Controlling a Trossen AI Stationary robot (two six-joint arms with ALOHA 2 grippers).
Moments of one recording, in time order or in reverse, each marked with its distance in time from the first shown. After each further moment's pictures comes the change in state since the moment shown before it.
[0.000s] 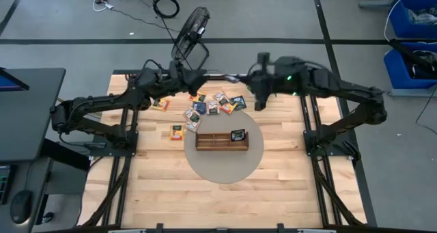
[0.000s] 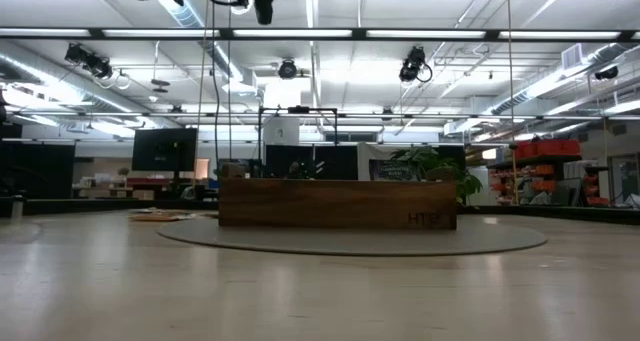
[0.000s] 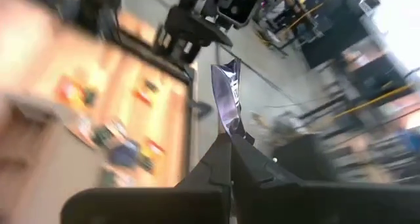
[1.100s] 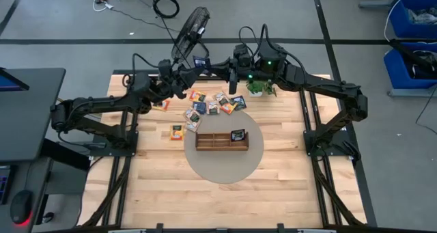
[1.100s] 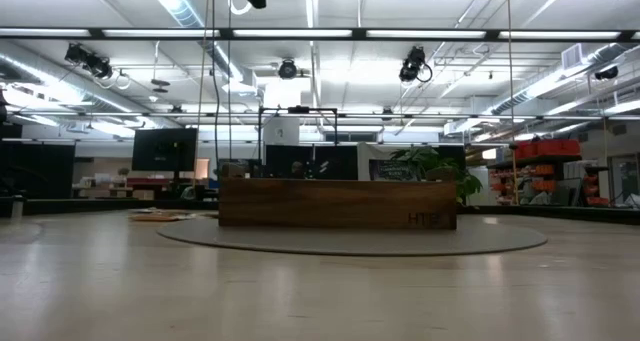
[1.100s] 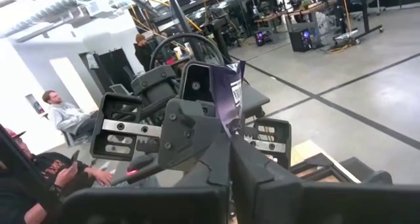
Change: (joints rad) left arm -0.070 0.000 0.000 0.146 -0.206 0.862; right arm -0.147 0.208 -0.002 0.629 -0.457 1.104
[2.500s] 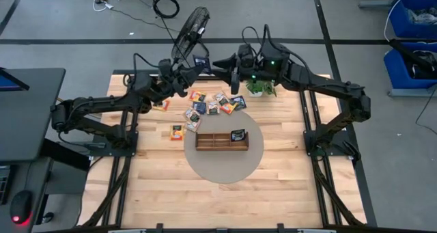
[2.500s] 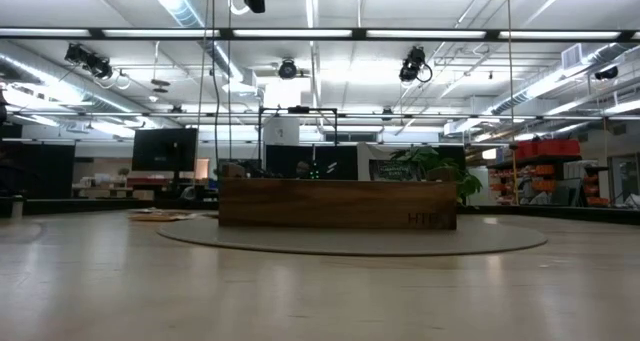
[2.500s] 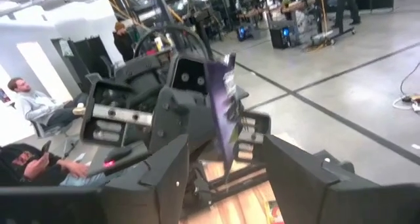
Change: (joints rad) left arm 0.007 0.000 0.000 -0.018 -0.027 -0.014; right arm -0.007 -0.034 0.001 -0.087 0.072 -0.059
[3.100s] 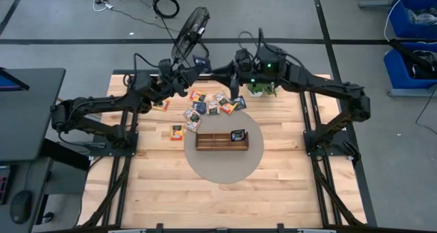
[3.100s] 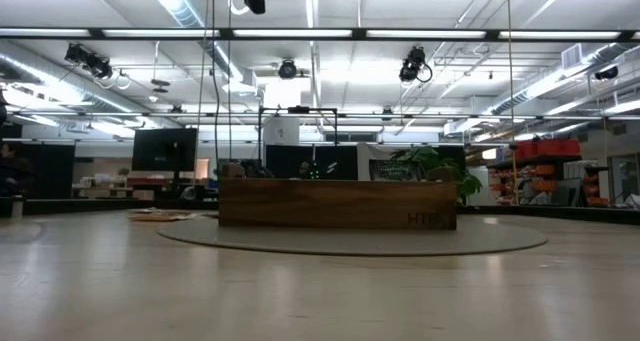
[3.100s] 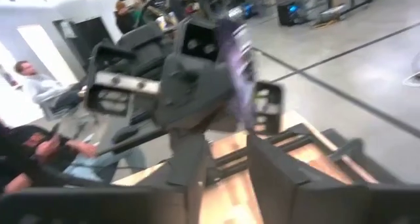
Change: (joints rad) left arm 0.000 0.002 0.000 -0.002 -0.002 -0.008; right arm 0.021 0.002 -0.001 -0.080 -0.016 0.006
